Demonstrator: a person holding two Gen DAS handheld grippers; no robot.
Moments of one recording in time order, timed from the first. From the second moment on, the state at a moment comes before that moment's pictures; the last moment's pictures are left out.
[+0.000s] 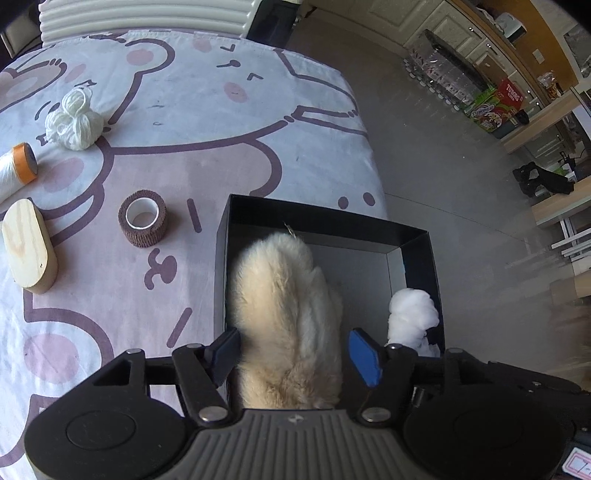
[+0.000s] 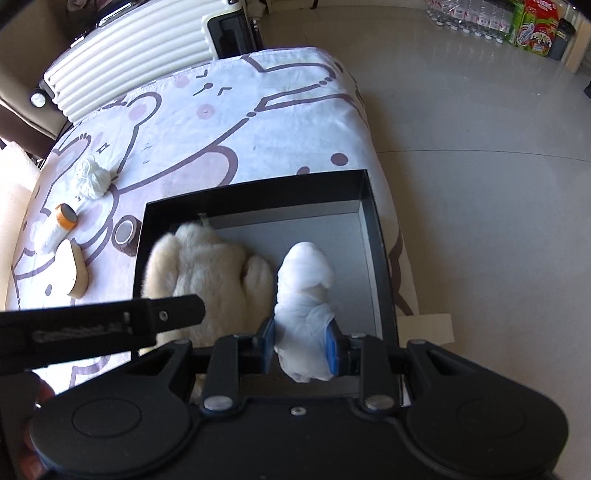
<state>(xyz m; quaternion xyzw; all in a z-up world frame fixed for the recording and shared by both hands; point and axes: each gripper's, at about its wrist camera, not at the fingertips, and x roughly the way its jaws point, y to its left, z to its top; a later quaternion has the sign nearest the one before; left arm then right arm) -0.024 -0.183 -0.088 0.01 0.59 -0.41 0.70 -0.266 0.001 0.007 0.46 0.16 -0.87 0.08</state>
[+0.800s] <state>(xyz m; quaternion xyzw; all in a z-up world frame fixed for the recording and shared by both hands) 0.003 -0.177 -0.102 0.08 0.59 -0.40 0.70 -0.282 -0.034 -0.021 0.52 0.16 -0.84 0.10</state>
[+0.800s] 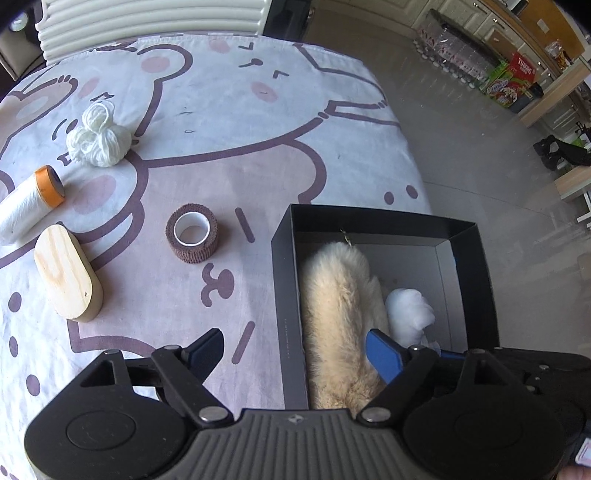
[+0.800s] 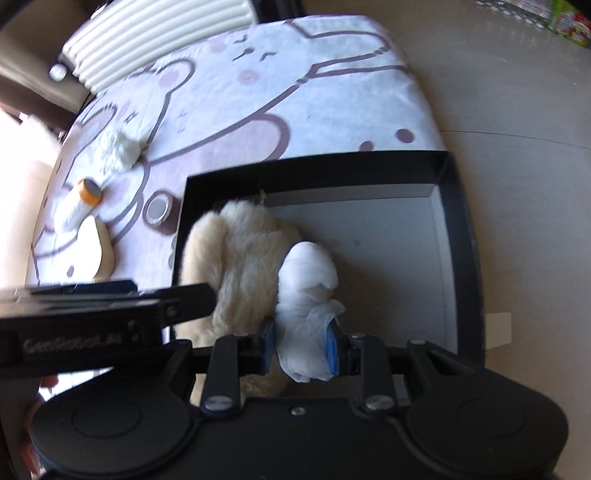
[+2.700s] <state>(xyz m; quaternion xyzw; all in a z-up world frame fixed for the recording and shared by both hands) -0.015 -0.180 -0.093 0.11 0.56 -0.41 0.71 -0.267 0.005 0.012 0.50 0.15 -0.85 0.02</state>
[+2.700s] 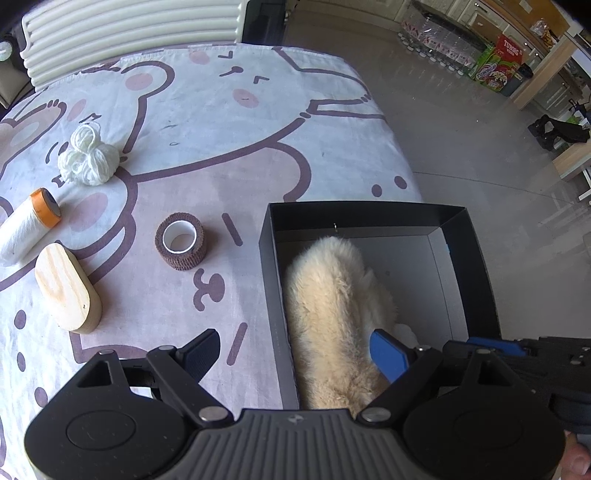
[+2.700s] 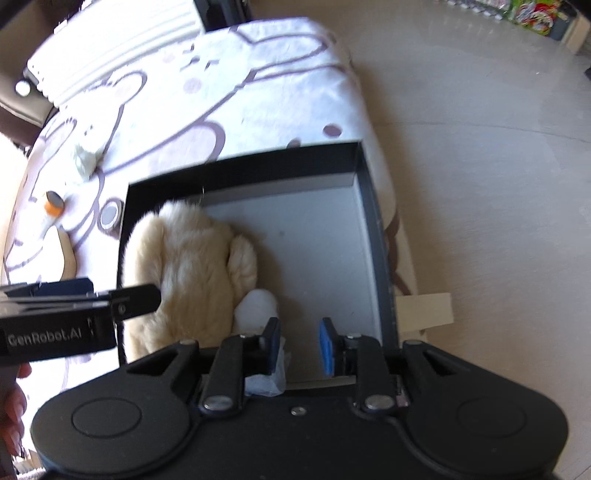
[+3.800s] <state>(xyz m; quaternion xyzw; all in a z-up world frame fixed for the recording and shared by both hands) -0.053 -0.111 -0.012 0.09 0.47 -0.42 0.78 -0.171 -0.003 0.081 0.35 0.16 -0.92 0.01</state>
